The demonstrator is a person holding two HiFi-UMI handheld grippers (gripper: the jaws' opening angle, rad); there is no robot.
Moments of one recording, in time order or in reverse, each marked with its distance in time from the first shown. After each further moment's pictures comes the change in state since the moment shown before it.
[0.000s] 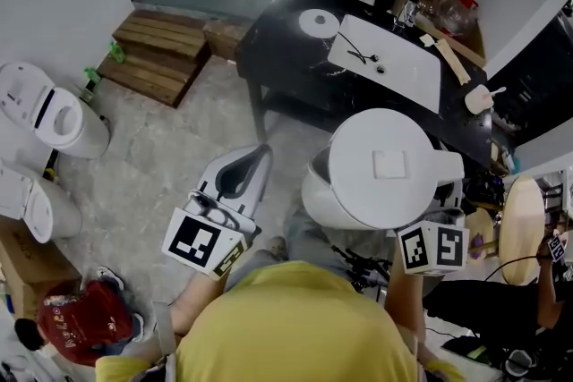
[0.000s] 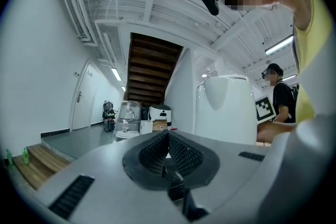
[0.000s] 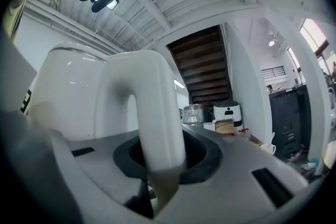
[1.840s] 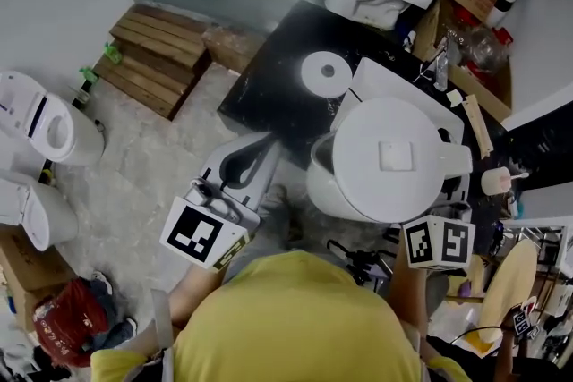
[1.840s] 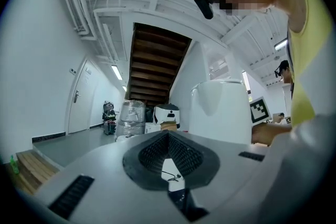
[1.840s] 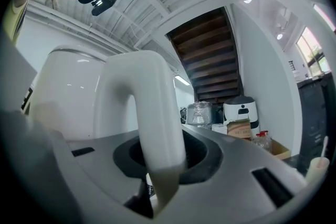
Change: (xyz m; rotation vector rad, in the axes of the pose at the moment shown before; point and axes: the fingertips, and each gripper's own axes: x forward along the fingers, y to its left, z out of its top) left arm 0.244 0.150 0.011 0.017 -0.005 0.010; right arm 0.294 -0.080 -0.026 -0.001 0.003 0.072
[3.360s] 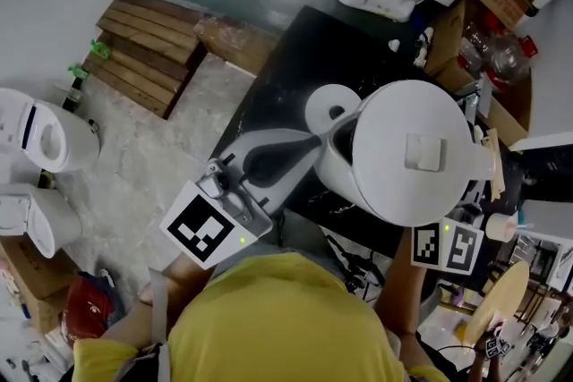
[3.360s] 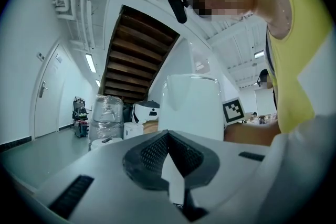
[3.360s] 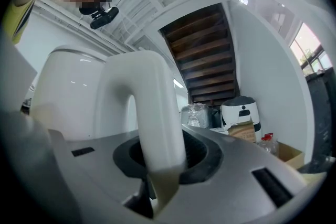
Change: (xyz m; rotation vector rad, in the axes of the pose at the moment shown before) left arm 0.158 0.080 -0.007 0.013 0.016 -0.301; right arm 0.179 -0.047 -0.026 0.005 -0.027 -0.089
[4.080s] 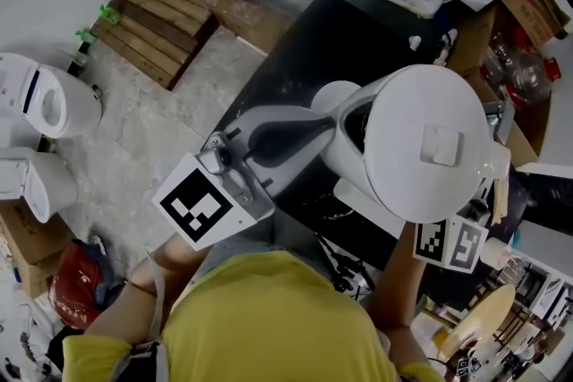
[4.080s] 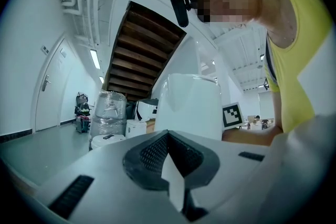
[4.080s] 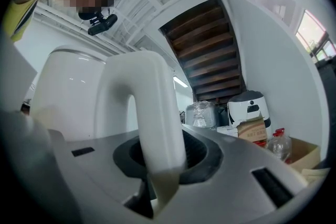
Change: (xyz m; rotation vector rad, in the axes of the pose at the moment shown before) left arm 0.029 0.036 -0.019 -0.034 0.011 0.017; right arm 0.061 0.002 -0.017 0.025 -0.037 0.059
